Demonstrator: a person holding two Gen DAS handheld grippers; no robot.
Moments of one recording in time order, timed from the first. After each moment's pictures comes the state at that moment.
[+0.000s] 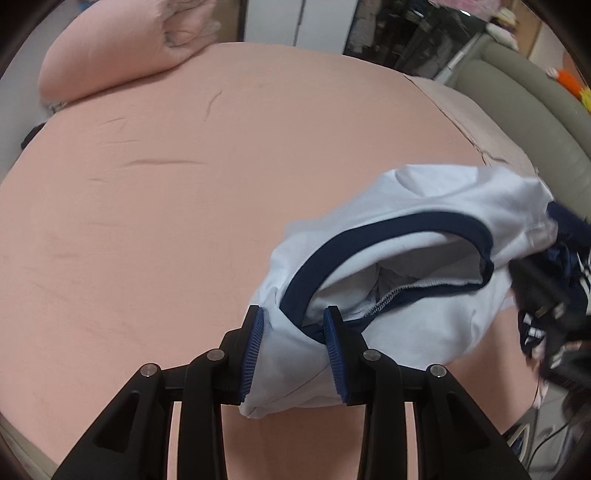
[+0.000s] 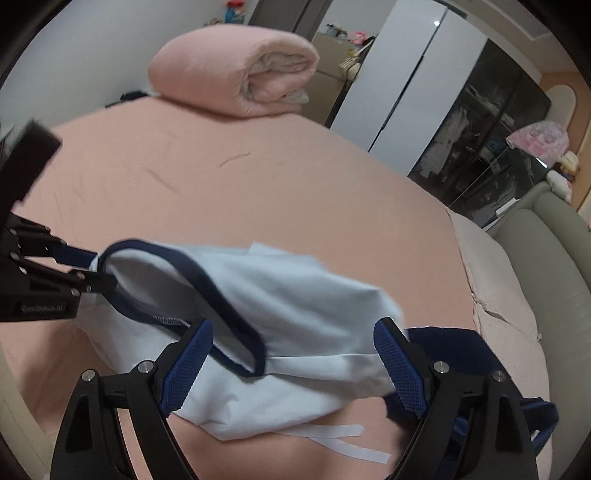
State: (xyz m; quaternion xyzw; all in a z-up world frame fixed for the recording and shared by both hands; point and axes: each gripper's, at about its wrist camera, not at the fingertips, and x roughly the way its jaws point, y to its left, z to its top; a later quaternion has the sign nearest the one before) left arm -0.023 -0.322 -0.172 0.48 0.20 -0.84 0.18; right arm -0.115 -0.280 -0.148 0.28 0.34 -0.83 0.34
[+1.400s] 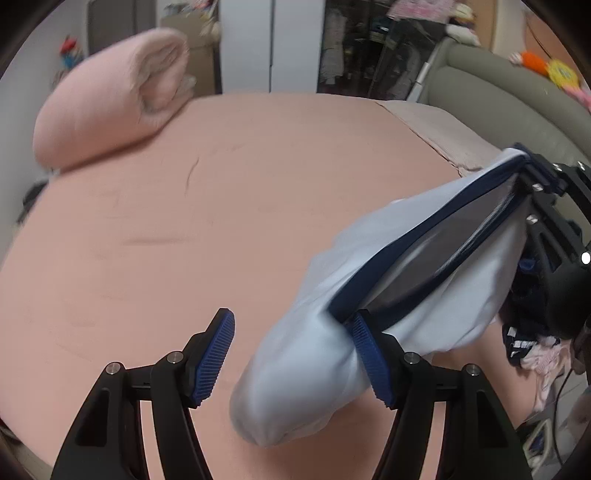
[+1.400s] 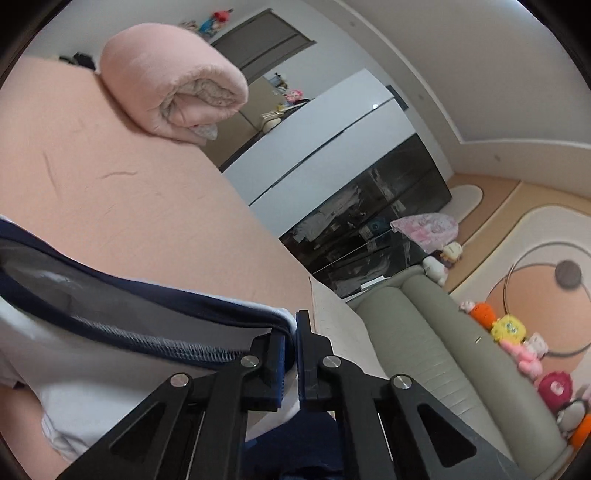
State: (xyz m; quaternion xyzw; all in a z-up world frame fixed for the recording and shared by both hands) left arm -0.059 -0.281 -0.115 0.42 0.10 -0.88 0.18; right arm -0.130 -0.288 -0.115 0.06 0.45 -0.88 0.15
